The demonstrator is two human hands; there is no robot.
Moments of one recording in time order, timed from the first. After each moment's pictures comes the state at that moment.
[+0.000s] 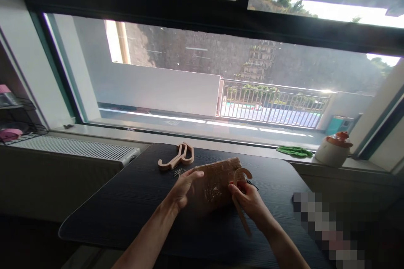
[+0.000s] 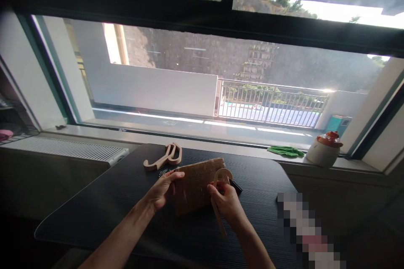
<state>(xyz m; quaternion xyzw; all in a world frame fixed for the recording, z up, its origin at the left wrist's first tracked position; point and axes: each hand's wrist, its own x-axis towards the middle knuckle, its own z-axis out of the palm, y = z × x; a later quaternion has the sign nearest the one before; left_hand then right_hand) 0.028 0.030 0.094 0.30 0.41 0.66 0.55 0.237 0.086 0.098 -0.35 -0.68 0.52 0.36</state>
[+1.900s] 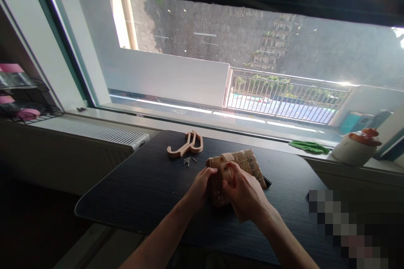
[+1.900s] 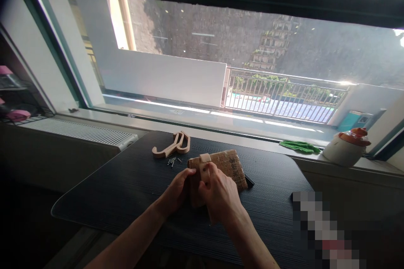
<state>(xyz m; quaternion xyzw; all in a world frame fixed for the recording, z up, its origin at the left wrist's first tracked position) 0.057 0.023 0.081 0.25 0.35 0.69 0.58 0.196 0.062 0.125 -0.39 -0.89 0.11 0.20</state>
